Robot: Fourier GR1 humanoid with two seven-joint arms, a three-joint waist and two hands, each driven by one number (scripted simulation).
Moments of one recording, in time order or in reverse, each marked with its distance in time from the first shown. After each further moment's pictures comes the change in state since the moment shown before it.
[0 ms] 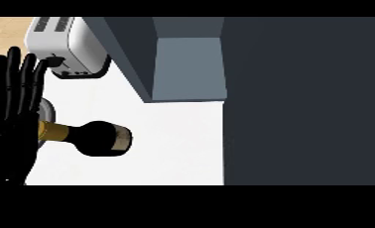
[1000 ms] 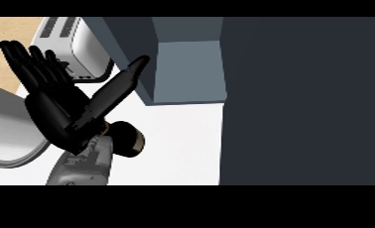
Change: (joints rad) left arm -0.319 -0.102 -0.257 0.251 -0.438 1.108 0.426; right arm 0.202 -0.021 0.152 -0.241 -0.144 0.109 0.239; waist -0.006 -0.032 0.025
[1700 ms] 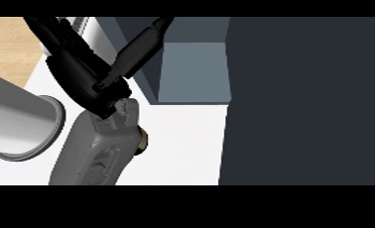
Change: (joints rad) left arm -0.295 -0.001 -0.007 0.167 -0.442 0.093 0.507; right arm -0.059 0.009 0.035 -0.107 0.033 -0.082 0.191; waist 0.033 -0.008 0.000
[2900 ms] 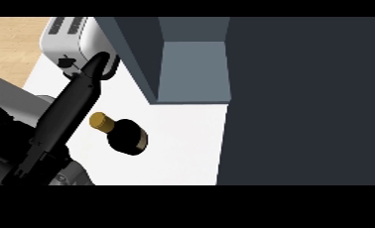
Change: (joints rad) left arm 0.263 -0.001 -0.051 -0.438 -0.618 -0.226 0.445; right arm -0.098 -0.010 -0.011 -0.028 0.039 -0.048 0.116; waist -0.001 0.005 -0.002
